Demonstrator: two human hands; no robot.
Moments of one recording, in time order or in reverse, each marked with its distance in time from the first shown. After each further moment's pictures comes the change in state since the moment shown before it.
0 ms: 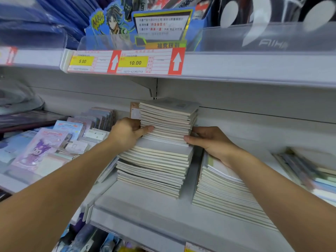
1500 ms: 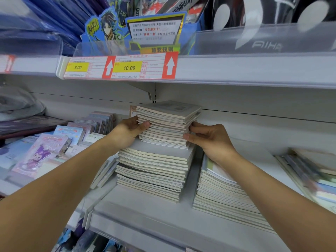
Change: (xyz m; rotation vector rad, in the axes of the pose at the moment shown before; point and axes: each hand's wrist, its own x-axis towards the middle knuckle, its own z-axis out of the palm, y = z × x) left_hand 0.007 0.016 0.000 -0.376 -0.093 -0.088; right_hand 0.013 0.015 0.004 0.189 0.181 -0.219
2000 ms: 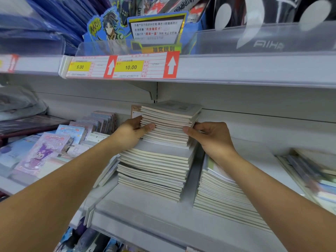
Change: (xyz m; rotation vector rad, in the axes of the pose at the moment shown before) left_hand 0.000 -0.001 -0.002 0.159 -0.008 0.019; right_hand -0.006 -0.018 0.010 -0.118 0.164 -0.041
